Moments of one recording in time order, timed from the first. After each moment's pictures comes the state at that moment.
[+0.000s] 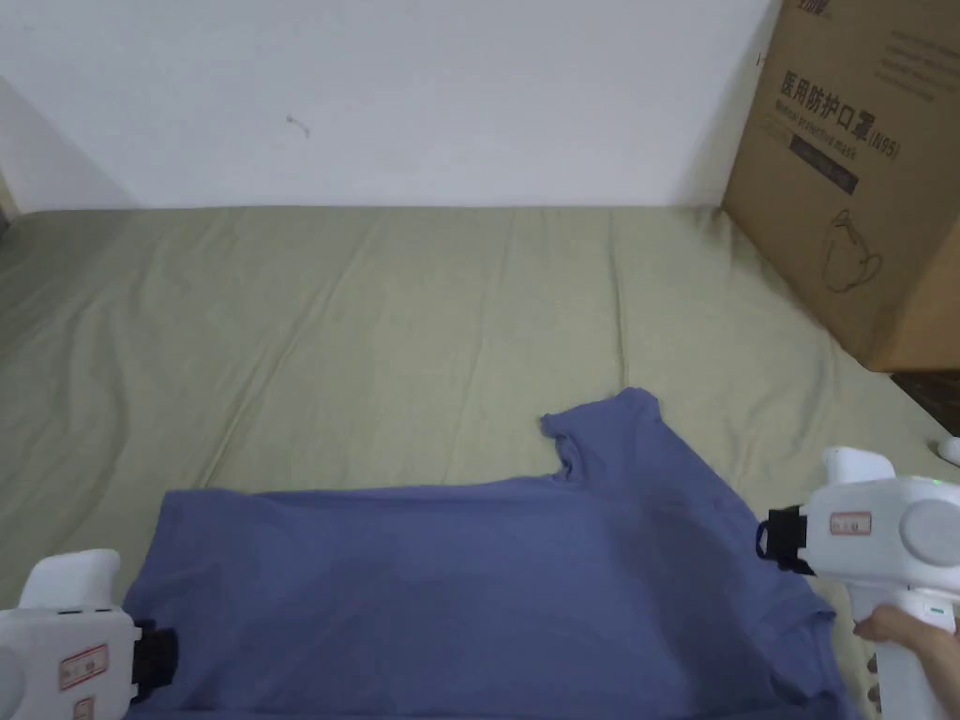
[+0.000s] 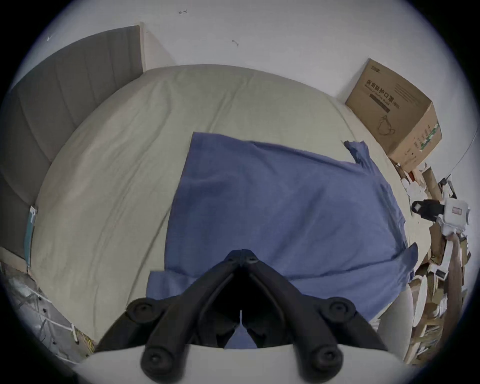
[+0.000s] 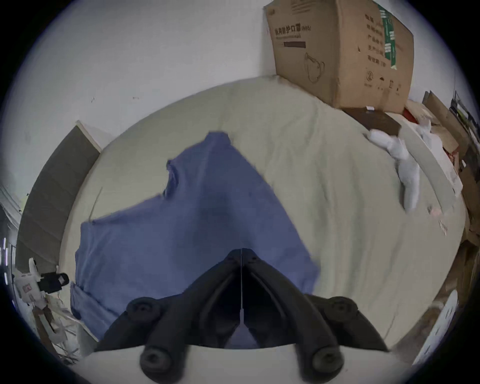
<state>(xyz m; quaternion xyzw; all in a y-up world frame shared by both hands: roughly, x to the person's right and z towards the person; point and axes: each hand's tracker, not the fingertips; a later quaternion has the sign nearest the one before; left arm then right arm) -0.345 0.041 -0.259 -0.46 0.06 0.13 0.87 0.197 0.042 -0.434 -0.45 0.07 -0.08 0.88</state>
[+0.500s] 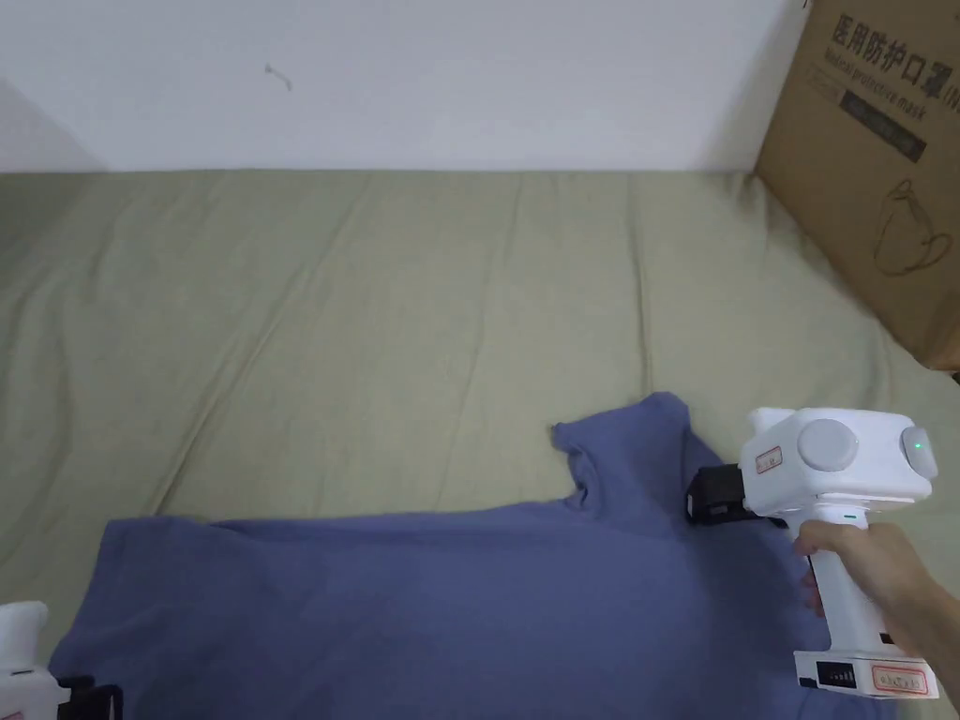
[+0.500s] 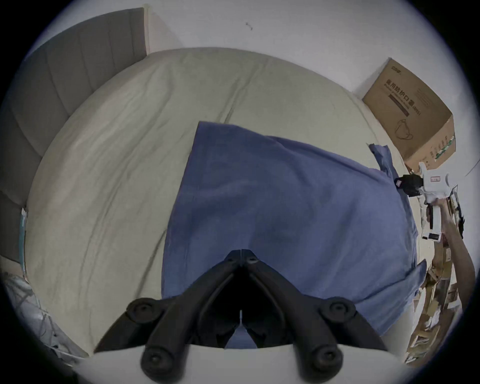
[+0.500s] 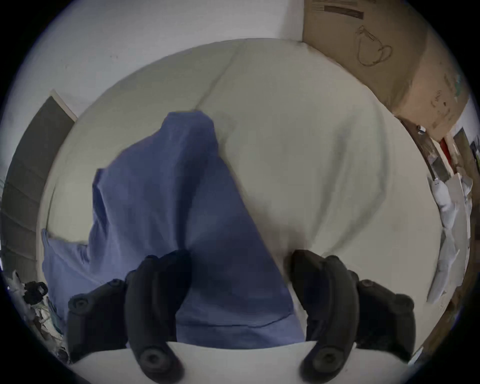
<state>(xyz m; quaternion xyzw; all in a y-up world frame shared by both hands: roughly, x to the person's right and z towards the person) -0.359 0.005 -0.306 -0.51 0.08 0.15 0.85 0.164 -0.043 -0.599 -0.55 0.08 0.00 0.83</state>
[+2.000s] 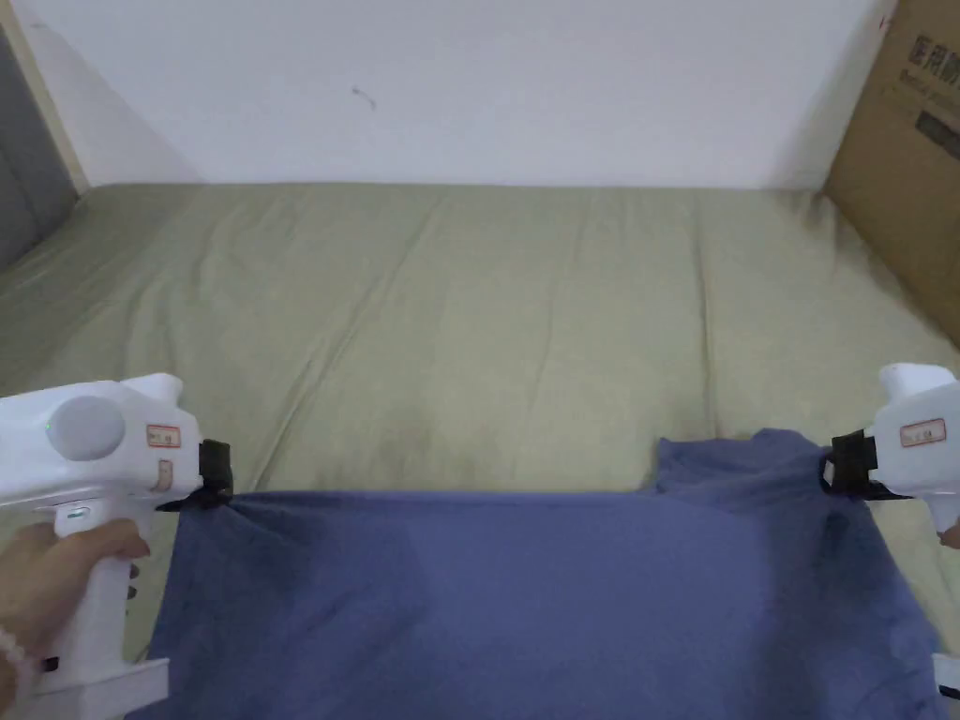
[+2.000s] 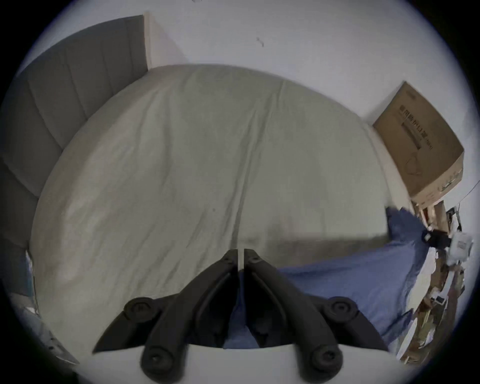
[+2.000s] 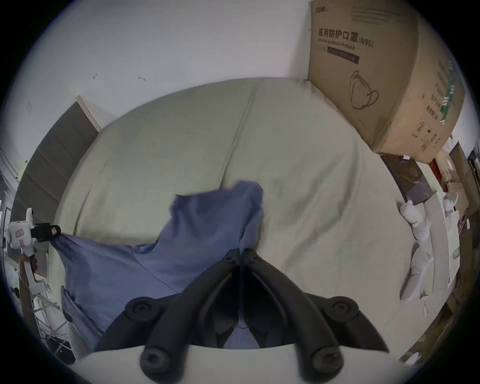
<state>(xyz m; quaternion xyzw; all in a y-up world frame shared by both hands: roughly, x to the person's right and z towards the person) -0.411 0.067 -0.398 -0.45 0.10 0.17 0.87 0.175 0.076 -0.527 -0.48 0.12 -0.01 0.87</state>
